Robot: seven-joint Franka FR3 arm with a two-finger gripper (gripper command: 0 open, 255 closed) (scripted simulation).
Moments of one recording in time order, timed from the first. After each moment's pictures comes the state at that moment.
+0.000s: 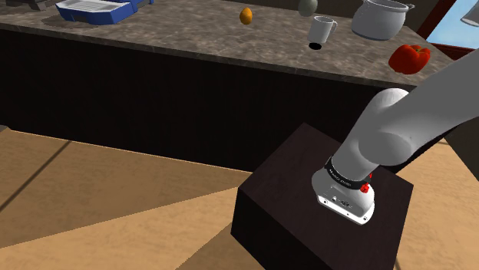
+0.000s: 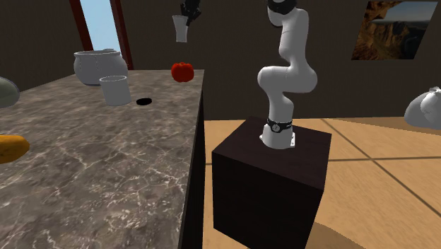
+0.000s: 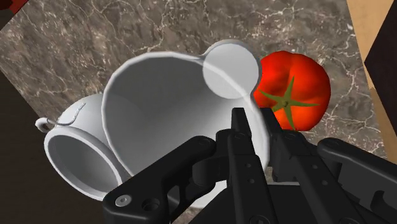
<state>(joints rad) 0.13 -0.43 -1.52 -1.31 -0.27 1.63 -1.60</state>
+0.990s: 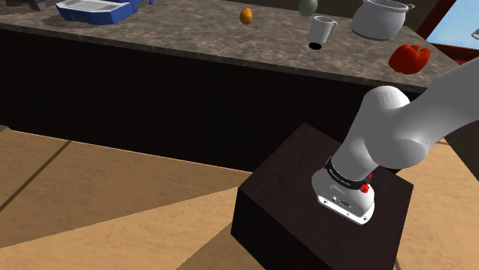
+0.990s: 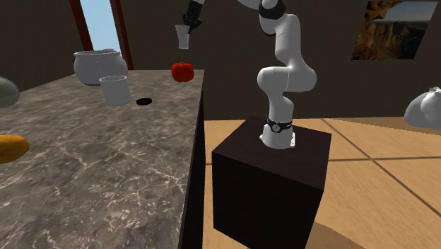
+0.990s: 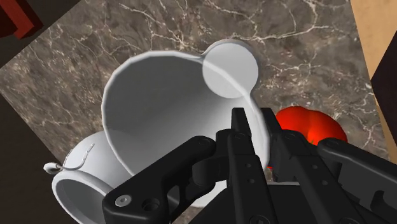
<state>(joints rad) 0.38 -0.58 -1.76 -1.16 -0.40 1.63 -1.67</state>
